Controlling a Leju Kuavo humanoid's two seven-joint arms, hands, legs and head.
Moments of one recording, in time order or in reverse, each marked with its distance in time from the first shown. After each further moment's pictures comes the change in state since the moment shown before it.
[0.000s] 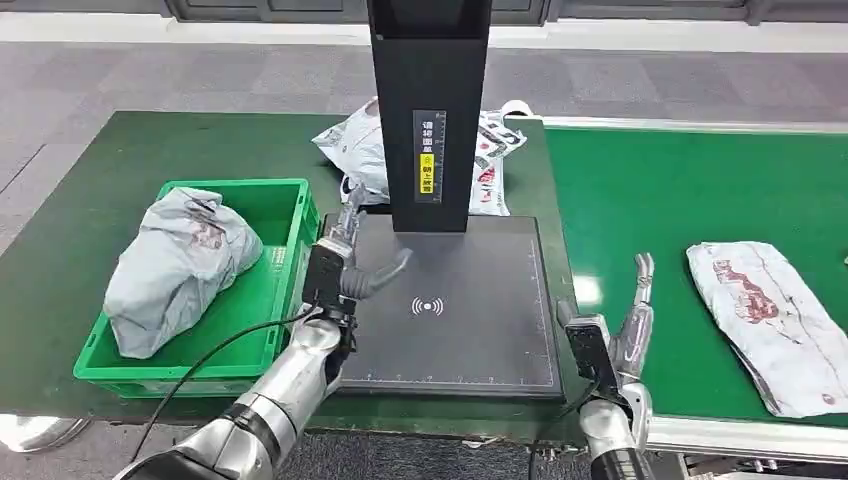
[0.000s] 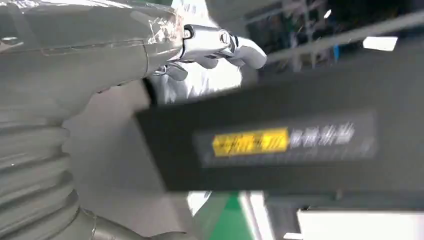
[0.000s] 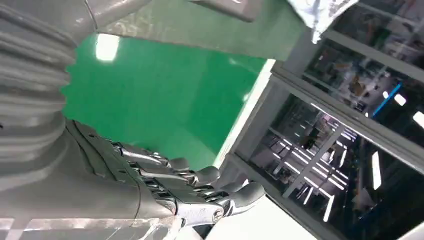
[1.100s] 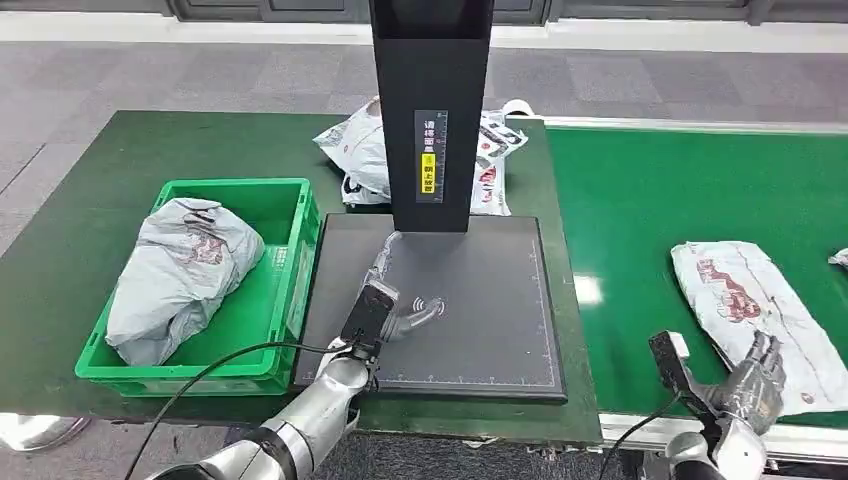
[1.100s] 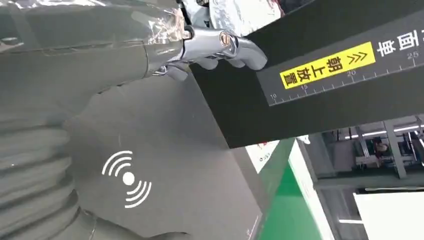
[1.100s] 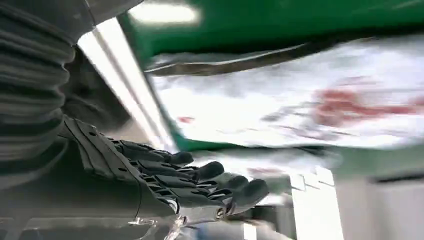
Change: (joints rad) left arm 0.044 -0.042 -0.091 0.132 -0.037 0.117 -0.003; right arm -0.131 -0.134 -0.729 0.339 0.977 0.000 0.568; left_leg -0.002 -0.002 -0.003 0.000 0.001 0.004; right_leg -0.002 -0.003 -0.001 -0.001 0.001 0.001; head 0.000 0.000
